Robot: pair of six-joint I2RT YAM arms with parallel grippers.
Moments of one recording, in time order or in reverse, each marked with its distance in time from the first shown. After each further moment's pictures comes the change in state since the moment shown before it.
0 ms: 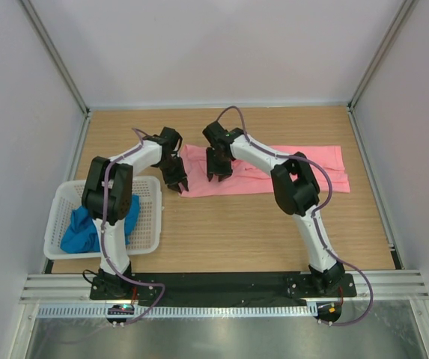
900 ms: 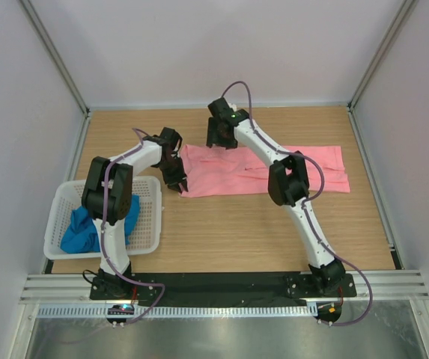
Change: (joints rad) left arm 0.001 0.000 -0.005 0.010 0.002 0.019; right arm -0.087 0.264 0.518 -0.044 0.186 -0.029
